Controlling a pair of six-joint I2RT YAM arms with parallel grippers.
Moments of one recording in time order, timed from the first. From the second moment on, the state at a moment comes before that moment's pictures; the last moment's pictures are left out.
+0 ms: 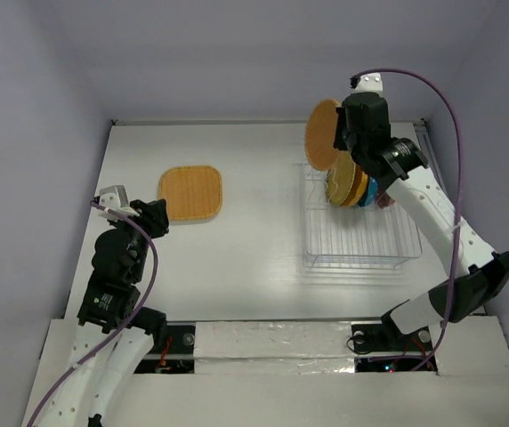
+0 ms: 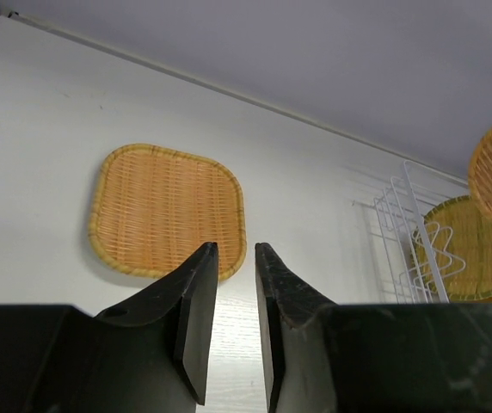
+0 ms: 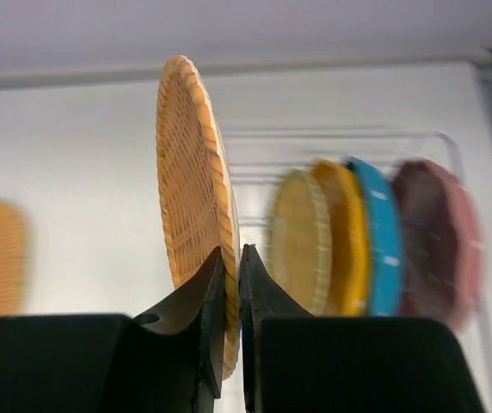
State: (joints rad) left arm -0.30 0.42 0.63 -0.28 -0.25 -0.43; right arm 0.47 1.50 1.68 -0.64 0.52 0.24
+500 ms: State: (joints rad) left arm -0.30 0.42 0.63 -0.28 -0.25 -0.44; right arm 0.68 2.08 1.82 -0.10 -0.05 0.76
